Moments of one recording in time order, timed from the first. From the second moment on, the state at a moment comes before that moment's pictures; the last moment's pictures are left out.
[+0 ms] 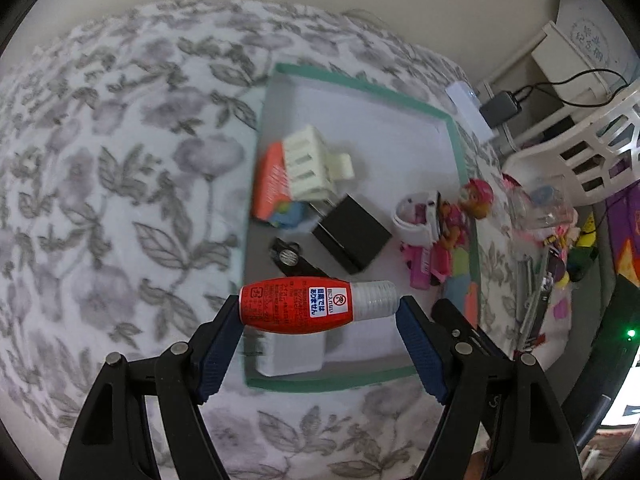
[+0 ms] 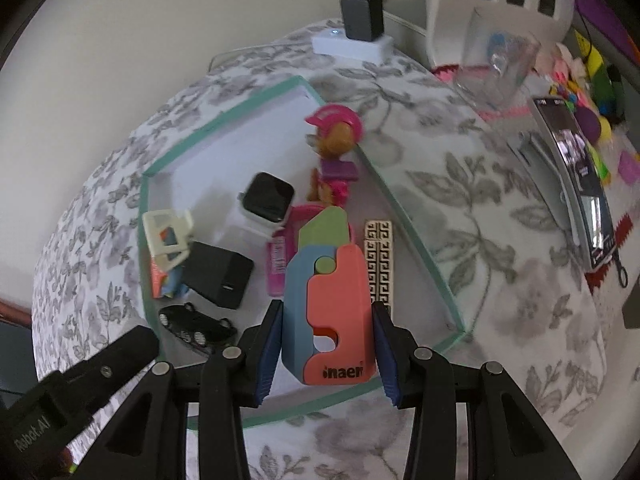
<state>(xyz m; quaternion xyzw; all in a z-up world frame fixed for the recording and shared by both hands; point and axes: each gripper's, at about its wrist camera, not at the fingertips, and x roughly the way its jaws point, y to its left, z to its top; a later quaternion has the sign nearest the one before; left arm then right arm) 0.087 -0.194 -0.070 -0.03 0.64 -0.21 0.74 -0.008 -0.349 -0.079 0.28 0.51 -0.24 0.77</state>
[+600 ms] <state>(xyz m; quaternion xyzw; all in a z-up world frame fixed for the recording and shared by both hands) 0.082 -0.201 -0.085 -0.04 0.65 -0.23 0.73 -0.002 -0.344 -0.095 0.27 0.54 -0.24 0.76</state>
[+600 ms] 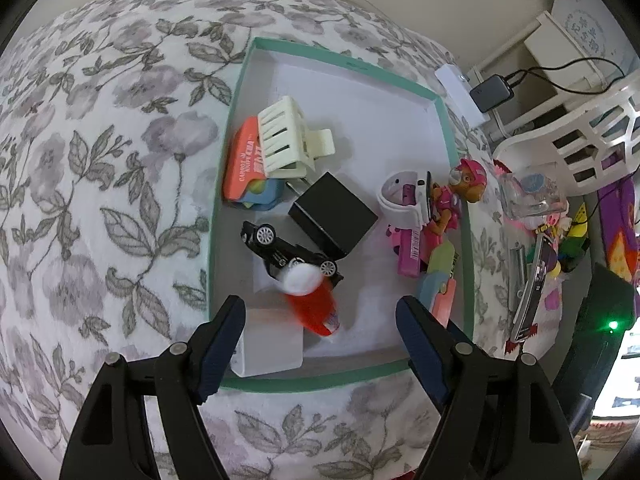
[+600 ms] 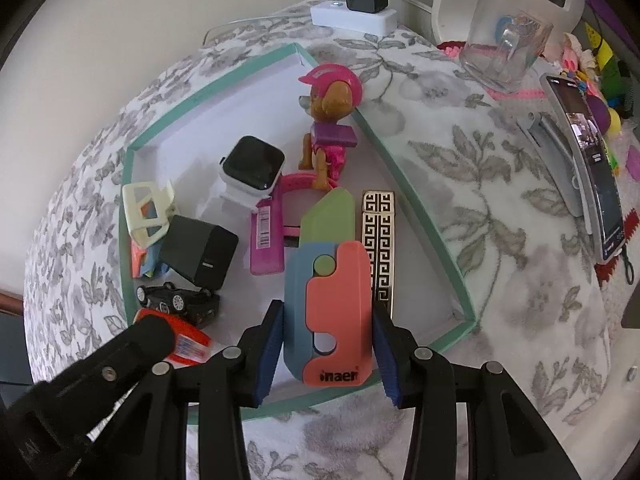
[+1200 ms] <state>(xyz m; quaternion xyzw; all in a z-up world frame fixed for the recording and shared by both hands) 0.082 -0.134 -0.083 0.07 0.61 -0.05 0.79 0.001 -0.318 -0.083 0.23 0.53 -0.22 0.78</state>
